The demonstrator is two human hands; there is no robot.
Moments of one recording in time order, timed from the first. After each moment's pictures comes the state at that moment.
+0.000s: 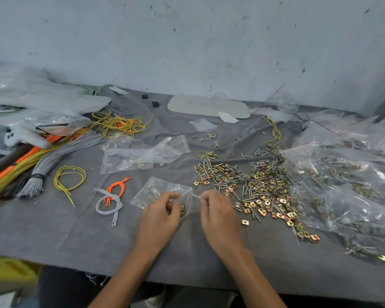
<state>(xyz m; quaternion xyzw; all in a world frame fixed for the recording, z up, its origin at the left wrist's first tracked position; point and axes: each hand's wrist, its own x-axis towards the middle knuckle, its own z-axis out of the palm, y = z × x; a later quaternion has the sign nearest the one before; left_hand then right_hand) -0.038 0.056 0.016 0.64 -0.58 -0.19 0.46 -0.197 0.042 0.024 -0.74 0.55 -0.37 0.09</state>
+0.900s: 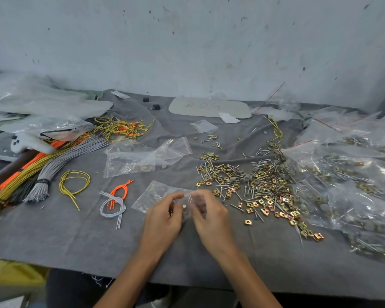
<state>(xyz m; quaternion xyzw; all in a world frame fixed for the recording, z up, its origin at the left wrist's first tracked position) -0.036 0.057 0.015 0.61 -0.60 -0.18 0.48 -0.178 0.050 0.026 -0.71 0.47 -0.47 0.23</state>
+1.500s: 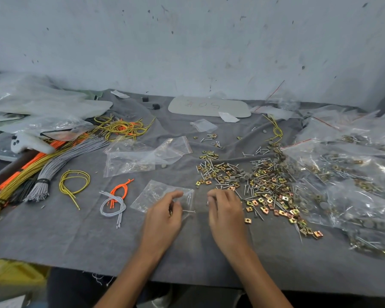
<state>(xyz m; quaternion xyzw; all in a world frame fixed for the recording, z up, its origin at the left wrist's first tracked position) -0.036 0.057 0.015 0.61 -0.60 -0.18 0.49 -0.201 0.046 0.028 -0.71 0.57 -0.39 0.08</state>
